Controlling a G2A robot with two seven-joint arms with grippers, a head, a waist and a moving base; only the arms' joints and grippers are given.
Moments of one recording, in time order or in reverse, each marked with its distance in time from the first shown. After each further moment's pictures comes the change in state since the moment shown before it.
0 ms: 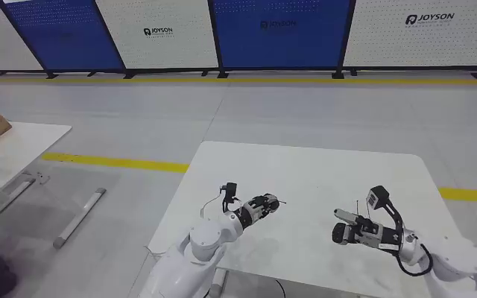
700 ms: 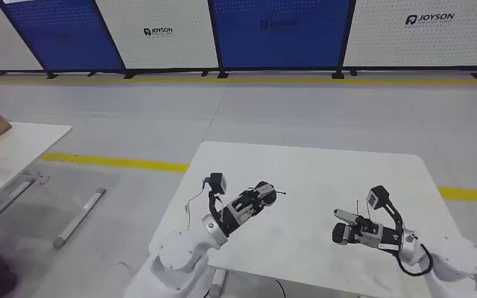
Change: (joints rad) left arm 0.226 0.038 -0.164 -0.410 -0.021 -0.192 -0.068; right arm 0.000 0.000 0.000 0.000 0.000 0.000 0.000
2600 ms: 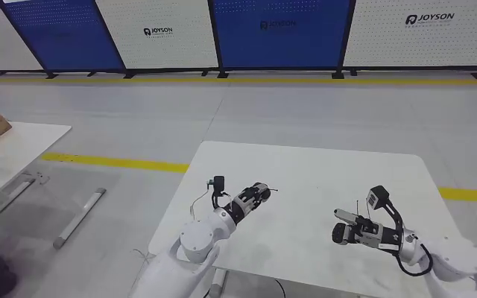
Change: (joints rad) left arm -0.150 -0.009 0.098 0.239 0.031 0.144 0.176; right arm 0.000 0.000 0.000 0.000 0.000 0.000 0.000
